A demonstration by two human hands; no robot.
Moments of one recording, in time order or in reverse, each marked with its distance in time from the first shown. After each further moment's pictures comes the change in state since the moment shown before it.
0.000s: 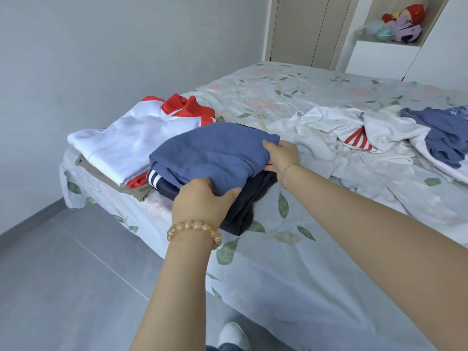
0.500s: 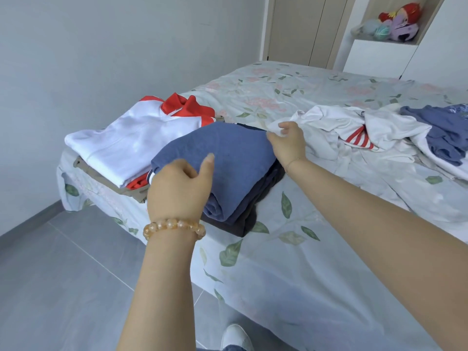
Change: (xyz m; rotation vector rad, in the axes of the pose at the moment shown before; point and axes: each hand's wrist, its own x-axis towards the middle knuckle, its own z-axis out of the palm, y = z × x) left_hand 0.007 0.001 -0.033 -0.163 0.217 -0.001; right_hand 0.010 -0.015 -0.002 -0.514 0.172 -0.325
